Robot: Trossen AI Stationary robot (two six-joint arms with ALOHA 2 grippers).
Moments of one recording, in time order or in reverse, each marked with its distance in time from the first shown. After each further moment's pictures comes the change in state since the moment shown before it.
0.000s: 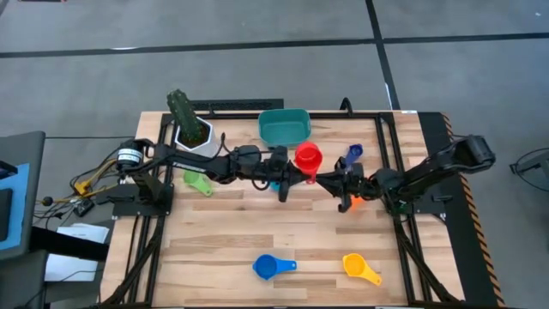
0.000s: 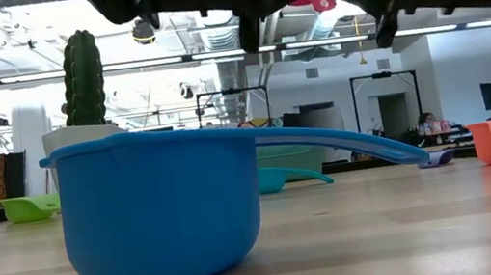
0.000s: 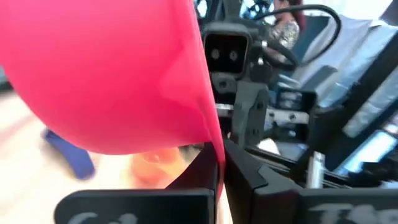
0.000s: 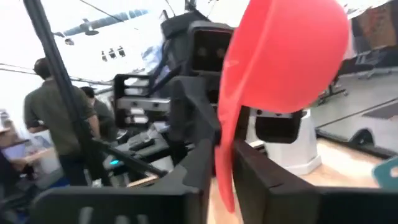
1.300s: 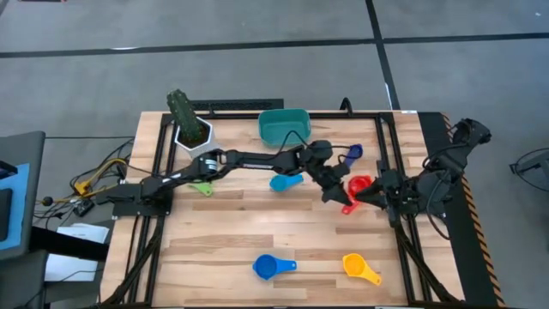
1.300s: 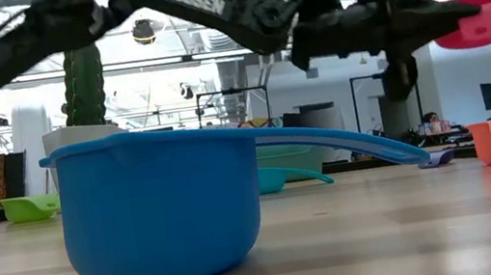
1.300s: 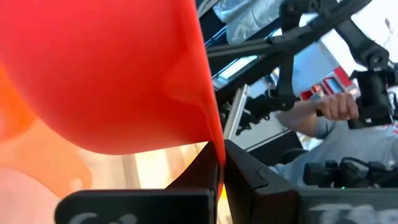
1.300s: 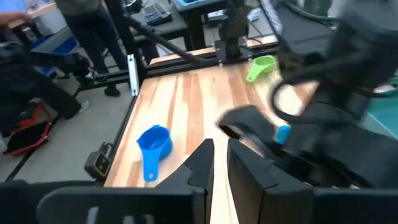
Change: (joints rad) left arm 0.062 0.840 1.149 -0.477 0.739 -0.300; right arm 0.557 -0.621 0.583 -1.857 0.347 0.210
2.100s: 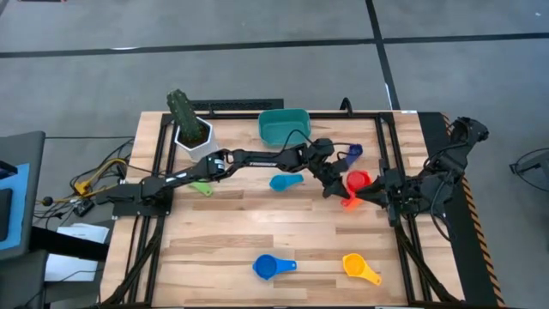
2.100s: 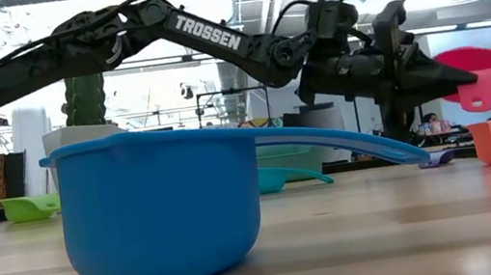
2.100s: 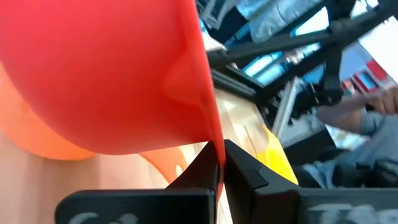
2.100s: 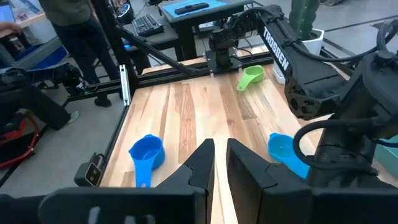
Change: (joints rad) left arm 0.041 0.125 0.092 -0.069 -0.021 0.158; right arm 0.048 0.000 0.000 0.004 0.105 0.017
